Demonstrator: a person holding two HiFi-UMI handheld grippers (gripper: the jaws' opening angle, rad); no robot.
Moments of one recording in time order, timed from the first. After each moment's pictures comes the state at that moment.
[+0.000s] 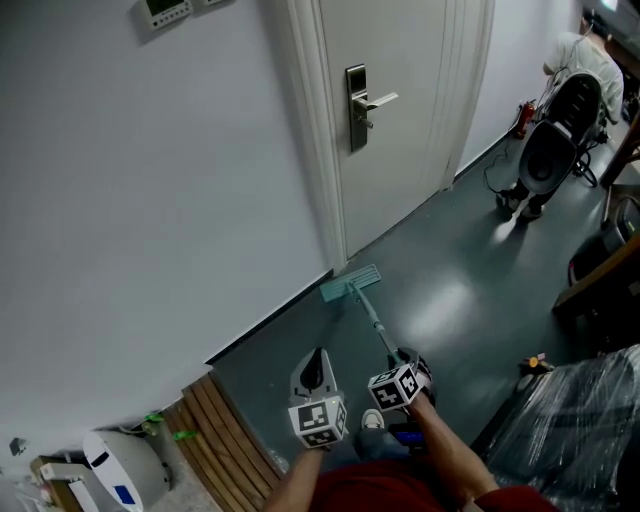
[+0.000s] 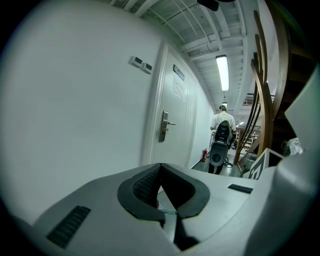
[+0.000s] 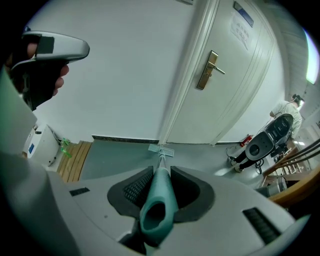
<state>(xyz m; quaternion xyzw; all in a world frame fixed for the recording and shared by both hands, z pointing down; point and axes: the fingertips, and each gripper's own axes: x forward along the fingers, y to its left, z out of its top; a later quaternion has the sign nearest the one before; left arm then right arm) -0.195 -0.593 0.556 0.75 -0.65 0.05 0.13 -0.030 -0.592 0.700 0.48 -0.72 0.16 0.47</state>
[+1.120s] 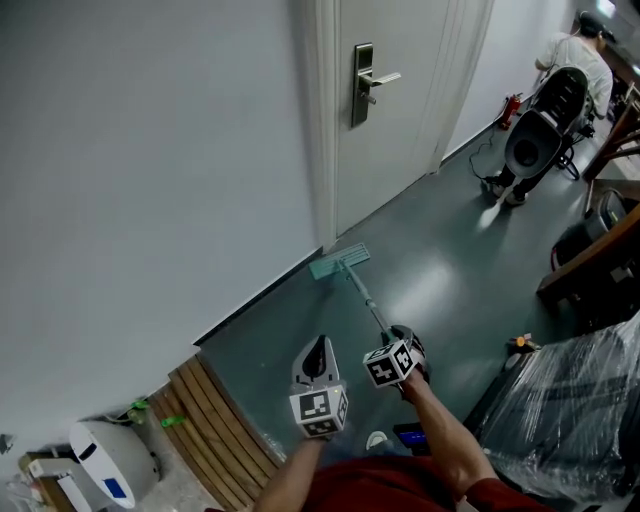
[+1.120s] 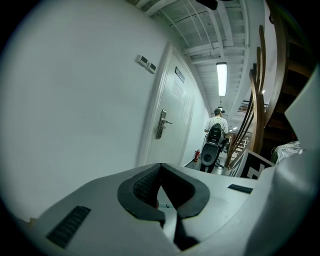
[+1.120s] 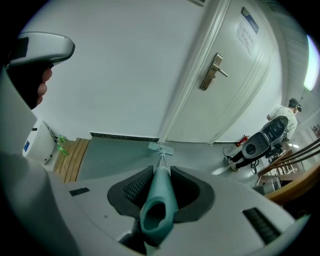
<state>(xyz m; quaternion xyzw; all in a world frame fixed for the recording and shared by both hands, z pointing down) -0.231 -0.540 0.575 0.77 -0.61 0.04 0.17 -0.075 -0.564 0.713 0.50 -0.70 0.15 0.49</state>
